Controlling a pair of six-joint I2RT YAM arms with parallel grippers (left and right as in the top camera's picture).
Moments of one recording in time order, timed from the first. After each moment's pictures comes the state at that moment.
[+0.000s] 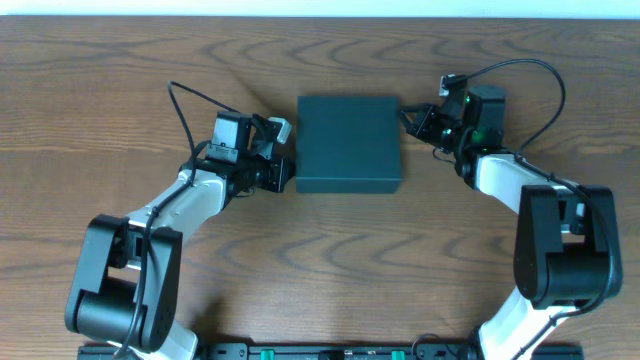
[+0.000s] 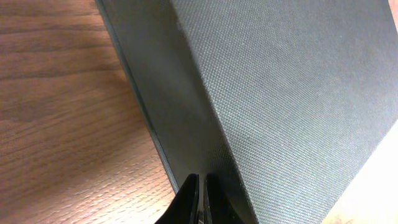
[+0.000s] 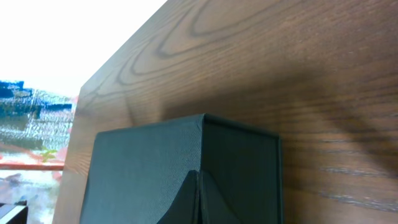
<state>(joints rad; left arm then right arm) -0.25 1.73 0.89 -0.14 0.57 -0.12 0.03 1.91 0.96 0.33 -0.63 0.65</state>
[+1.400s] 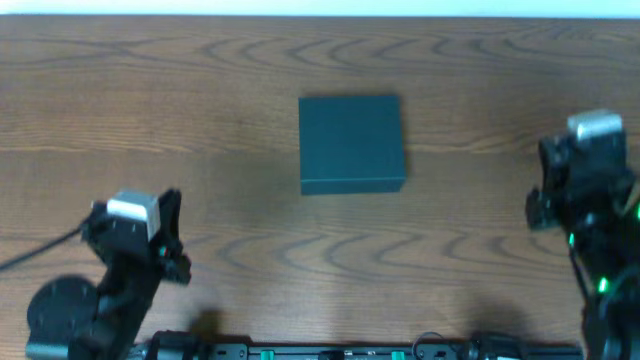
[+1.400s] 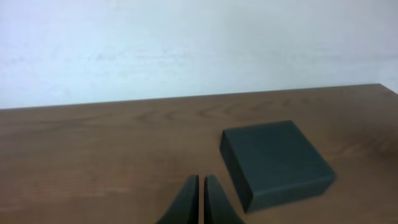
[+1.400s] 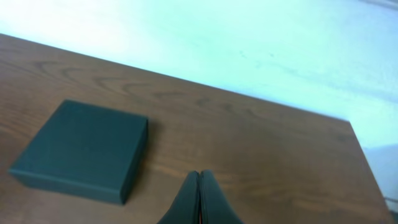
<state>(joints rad) -0.11 0.42 0.97 -0.79 0.15 -0.04 -0.11 0.76 1.23 -0.86 -0.19 -0.23</state>
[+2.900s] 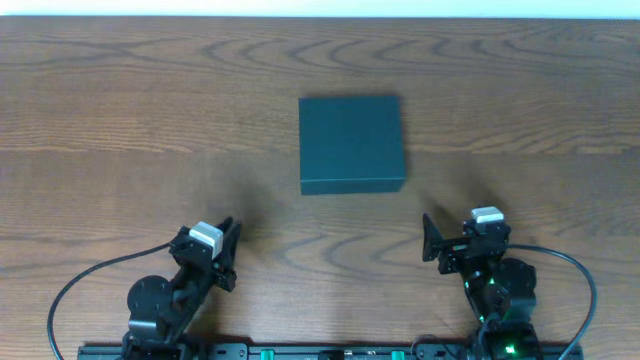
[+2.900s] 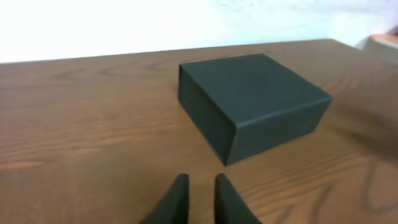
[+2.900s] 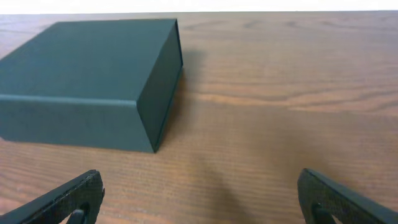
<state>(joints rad) -0.11 0.02 0.09 -0.29 0.39 -0.02 0.08 0.30 0.01 -0.06 -0.11 0.06</state>
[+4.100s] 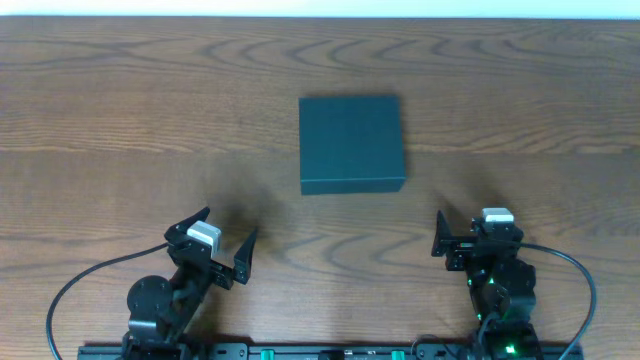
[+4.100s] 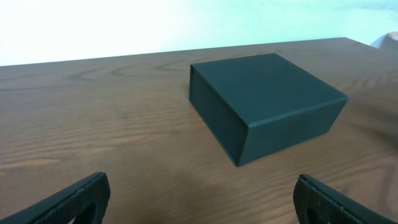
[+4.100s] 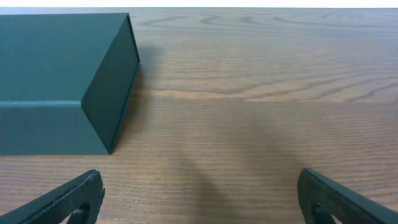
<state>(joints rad) -0.11 0.02 0.09 -0.29 0.34 -0.01 0.08 0.30 0.01 -0.06 0.05 0.05</state>
